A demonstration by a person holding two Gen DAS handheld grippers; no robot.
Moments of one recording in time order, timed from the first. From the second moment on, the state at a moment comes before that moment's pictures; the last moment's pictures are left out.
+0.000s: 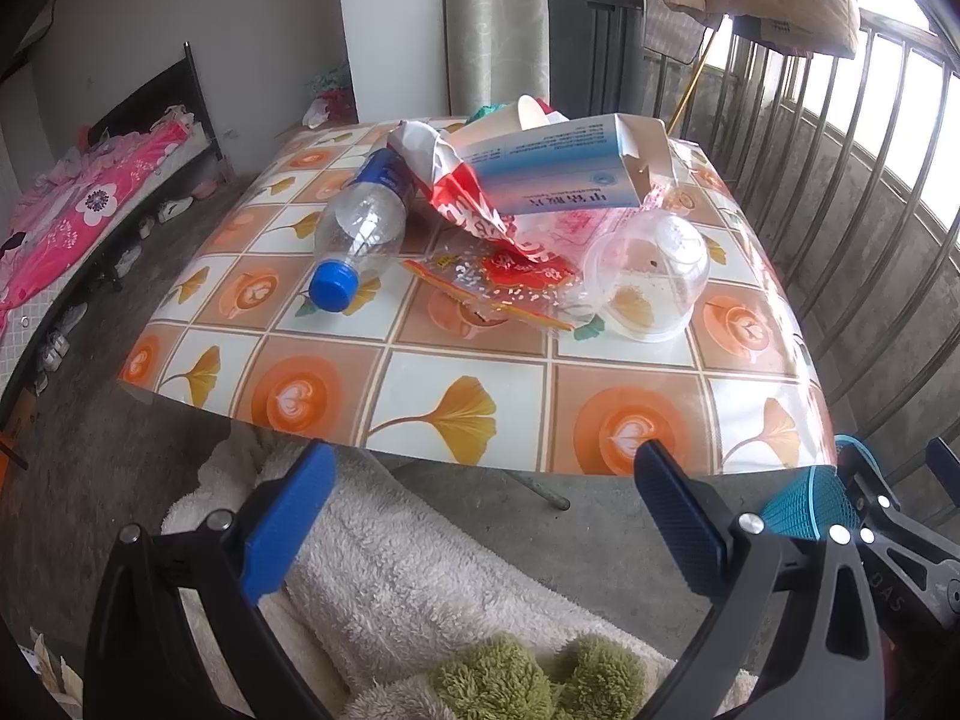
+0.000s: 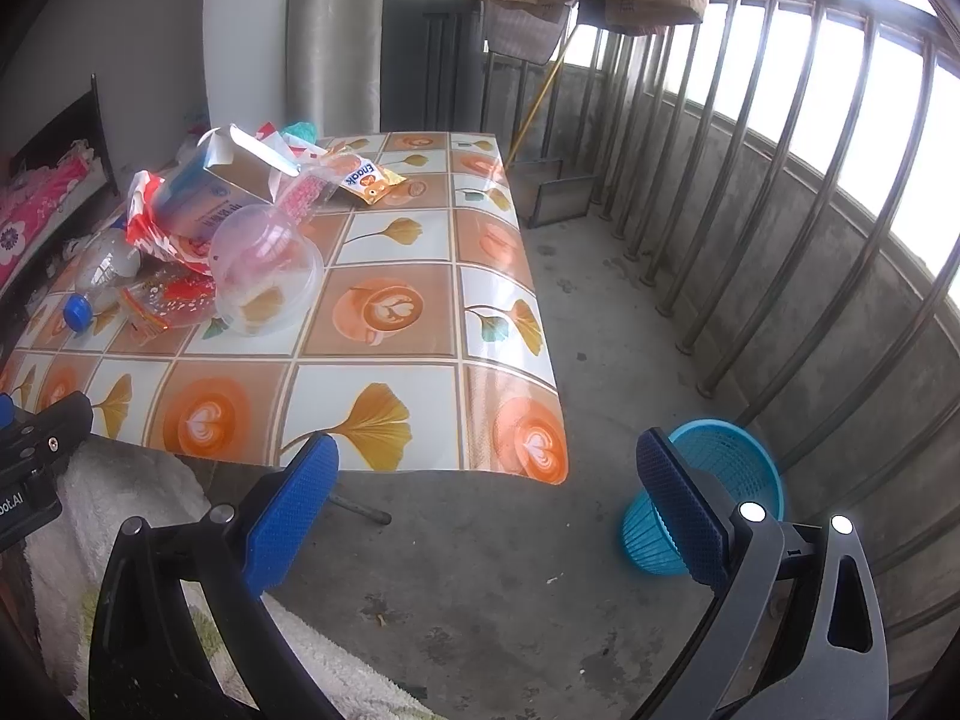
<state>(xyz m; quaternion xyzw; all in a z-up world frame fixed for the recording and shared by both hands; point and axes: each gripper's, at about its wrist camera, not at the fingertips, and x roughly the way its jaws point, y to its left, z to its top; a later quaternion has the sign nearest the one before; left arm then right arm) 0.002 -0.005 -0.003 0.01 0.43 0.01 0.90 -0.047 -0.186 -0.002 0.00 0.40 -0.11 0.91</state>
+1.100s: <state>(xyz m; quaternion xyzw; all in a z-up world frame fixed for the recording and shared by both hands) 0.003 0.001 -0.002 0.01 0.43 0.02 0.90 -0.048 -0.187 -0.003 0.01 0.40 -0.11 0.91</state>
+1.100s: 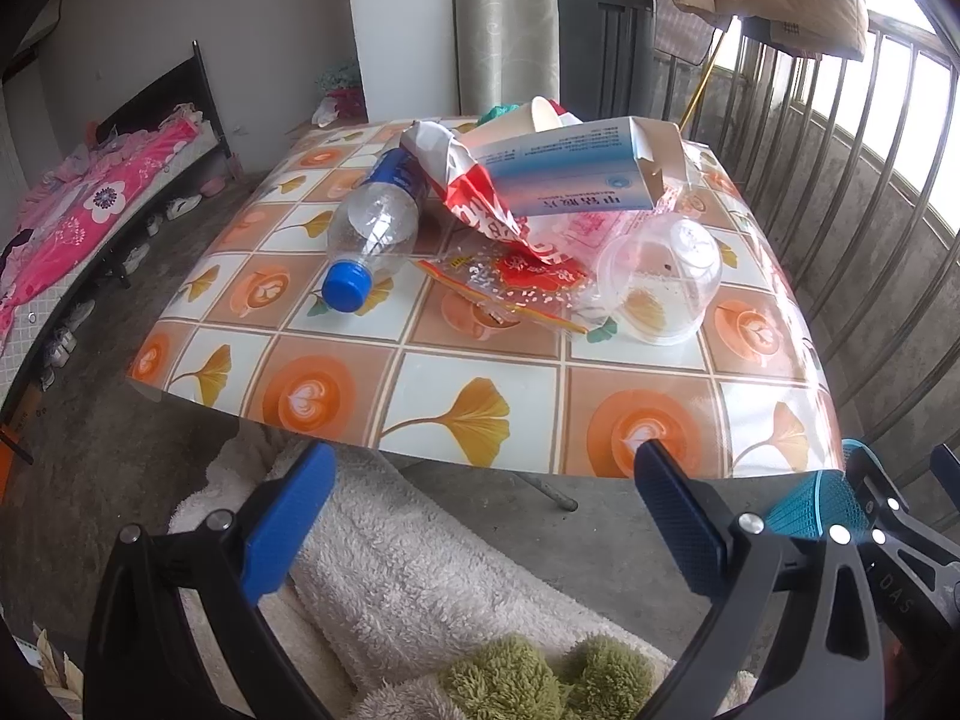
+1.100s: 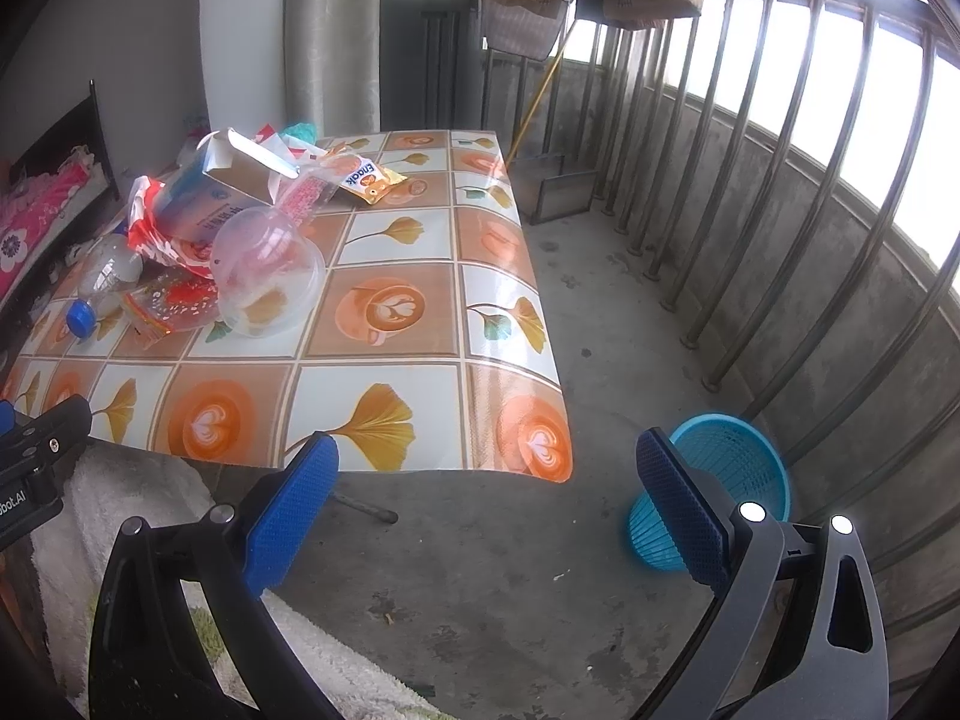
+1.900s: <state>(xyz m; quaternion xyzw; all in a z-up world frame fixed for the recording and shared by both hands) 0.004 0.004 -0.001 0.01 0.43 0.02 0.90 -0.046 -0.189 -0.006 0.02 0.41 -0.11 0.91</state>
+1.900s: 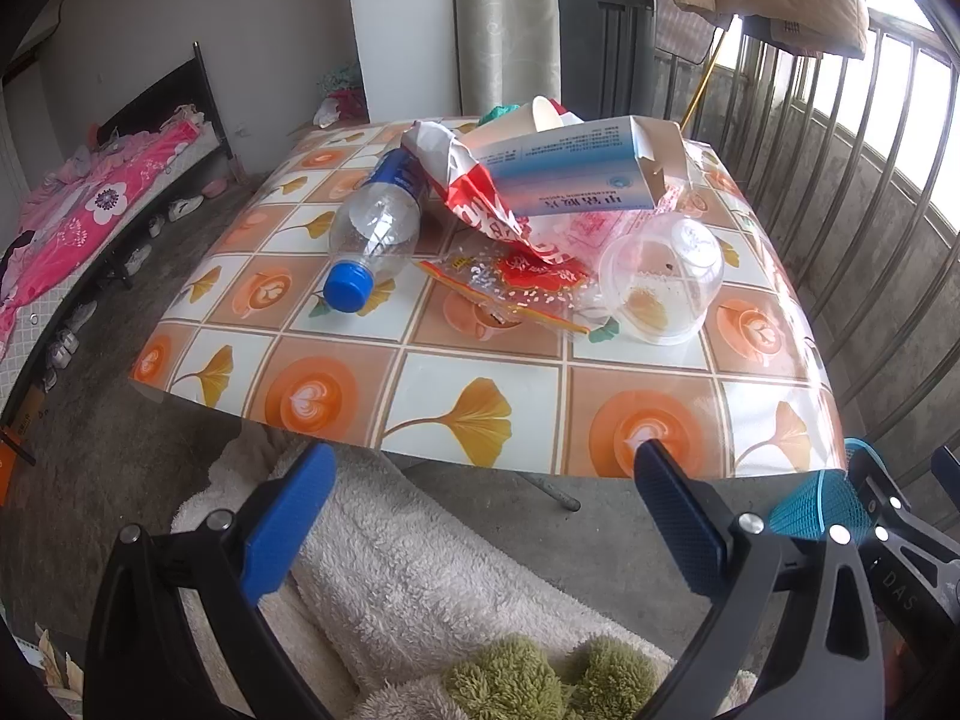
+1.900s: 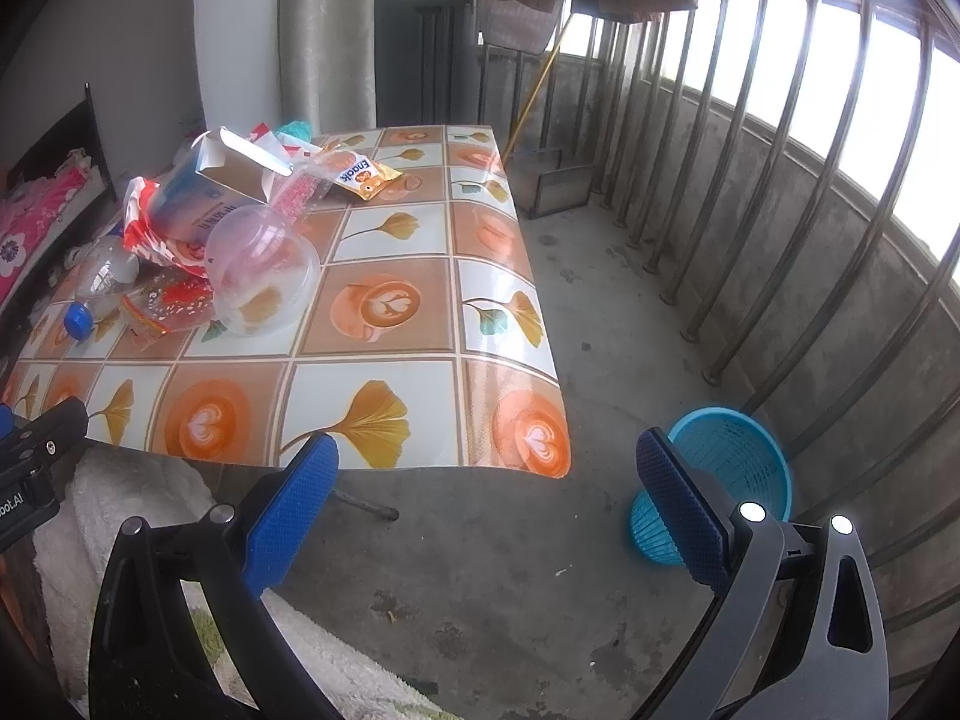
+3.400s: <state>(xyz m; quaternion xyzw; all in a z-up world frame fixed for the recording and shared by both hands) 0.085 0.101 0.032 -0.15 0.33 -0.13 0.92 0.095 -0.144 0.002 0.05 0.39 0.14 0.91</state>
